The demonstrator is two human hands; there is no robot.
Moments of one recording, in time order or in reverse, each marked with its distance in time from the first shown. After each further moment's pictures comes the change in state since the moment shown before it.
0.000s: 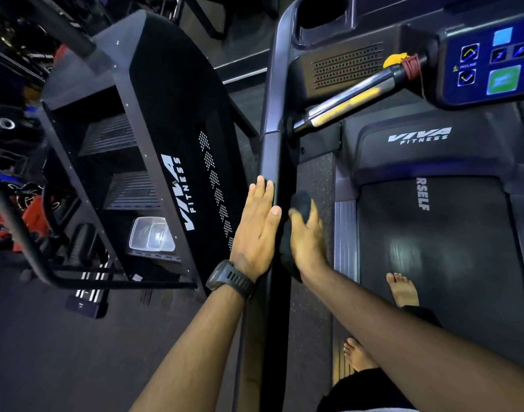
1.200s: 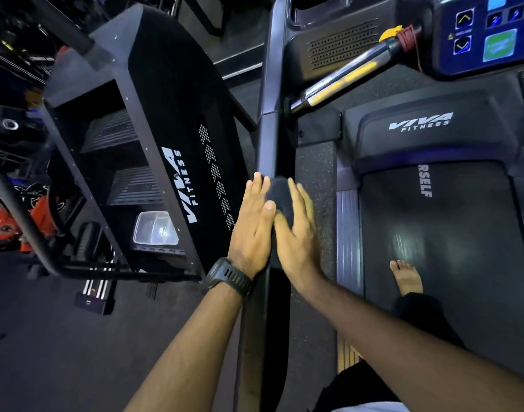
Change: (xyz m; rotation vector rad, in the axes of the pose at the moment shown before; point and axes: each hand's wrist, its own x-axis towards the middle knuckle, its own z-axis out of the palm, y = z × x) left_hand -0.030 -0.005 0.002 -0.009 0.009 -0.001; right_hand -0.057 0.009 0.000 0.055 -0.009 -0.402
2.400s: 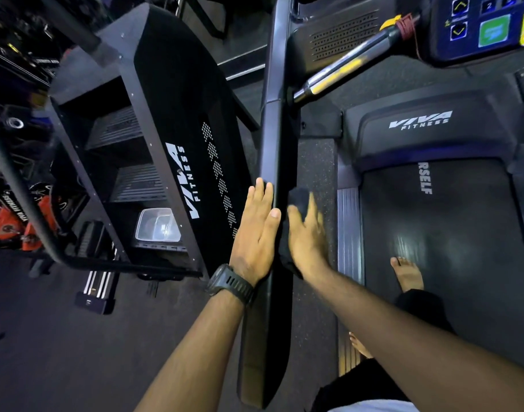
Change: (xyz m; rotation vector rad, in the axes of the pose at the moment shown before) left_hand -0.045 -0.007 0.005 0.001 -0.008 0.008; right_hand -0.015 0.021 -0.008 -0.099 -0.034 0.305
